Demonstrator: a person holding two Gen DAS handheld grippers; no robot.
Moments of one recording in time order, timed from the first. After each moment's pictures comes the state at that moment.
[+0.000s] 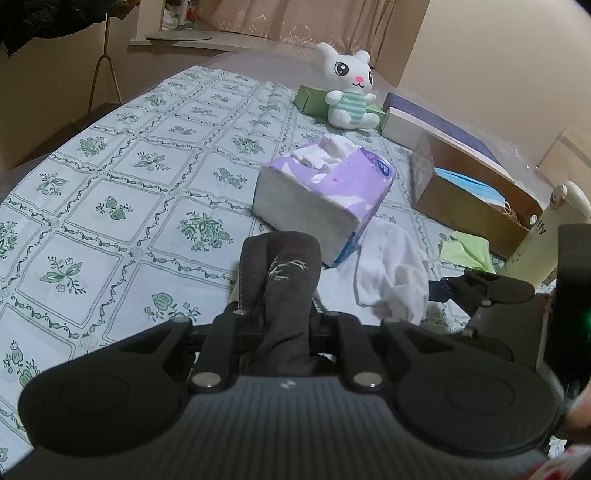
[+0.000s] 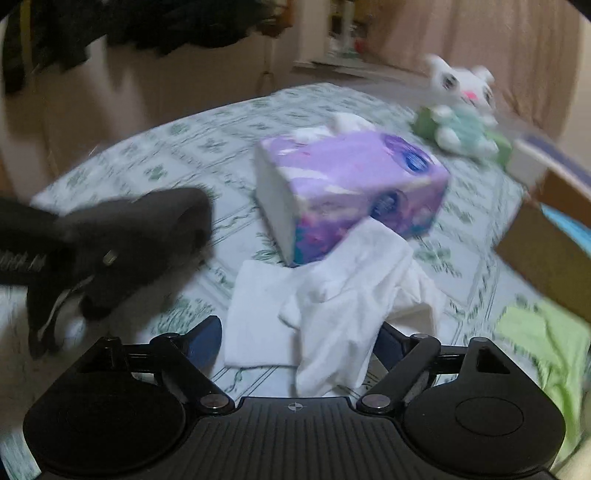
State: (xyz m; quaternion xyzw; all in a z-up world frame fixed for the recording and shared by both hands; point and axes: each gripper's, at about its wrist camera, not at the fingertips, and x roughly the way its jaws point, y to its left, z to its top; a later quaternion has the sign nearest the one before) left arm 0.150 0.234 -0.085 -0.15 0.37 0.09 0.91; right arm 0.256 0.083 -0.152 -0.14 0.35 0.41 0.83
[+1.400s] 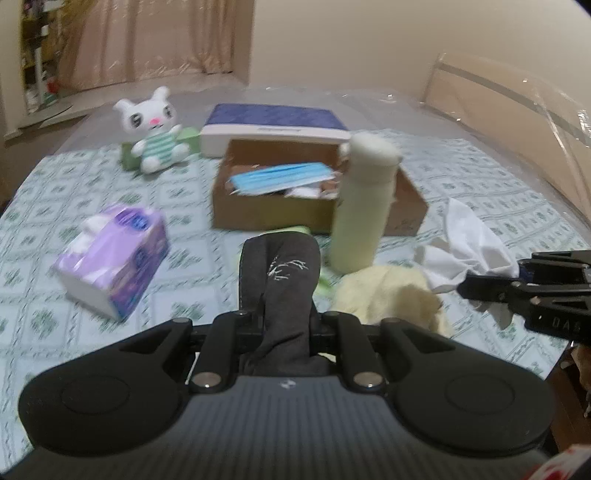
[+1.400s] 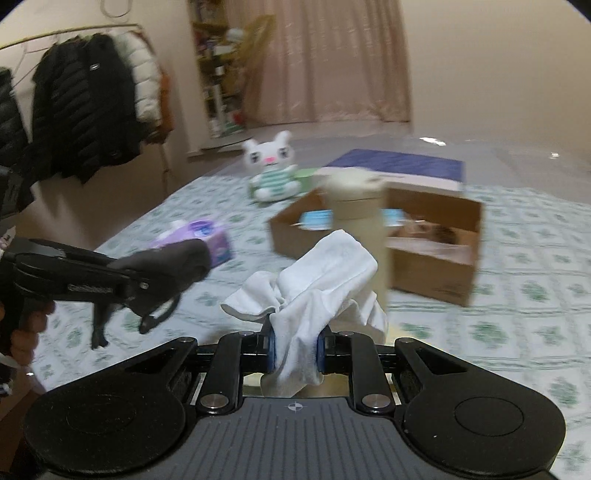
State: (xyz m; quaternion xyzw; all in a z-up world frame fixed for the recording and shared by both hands) left arm 0.173 0.042 -0.010 -0.01 0.35 -0.08 0.93; right arm 0.184 -0.215 -0.036 0.01 0.29 0.30 0.91
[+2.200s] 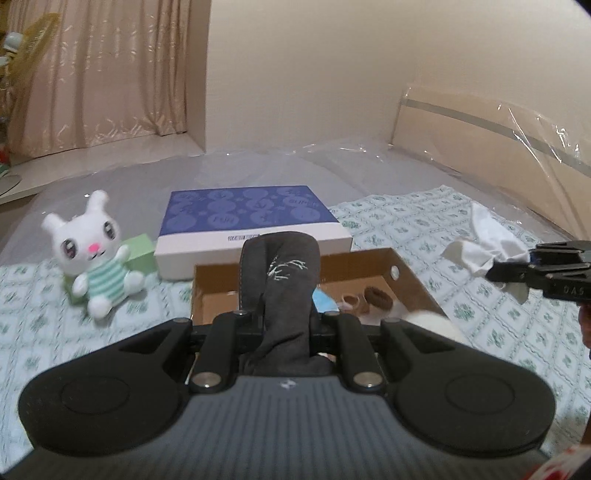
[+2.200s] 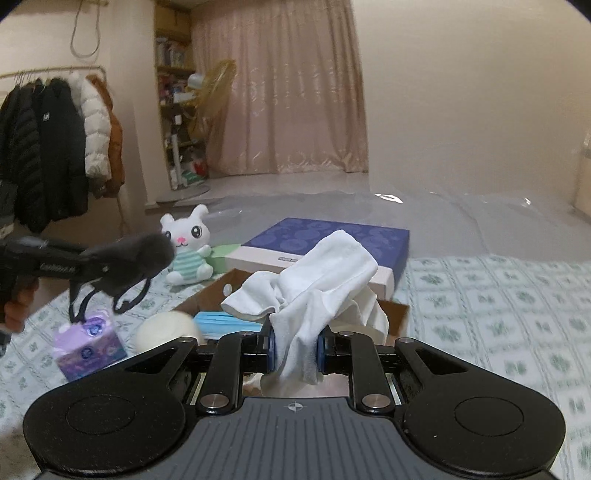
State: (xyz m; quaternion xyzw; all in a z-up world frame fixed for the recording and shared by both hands) left arm 0.371 0.043 0.030 0.02 0.27 -0.16 0.95; right arm 0.361 -0.283 -0.003 0.01 0.22 0.27 0.94
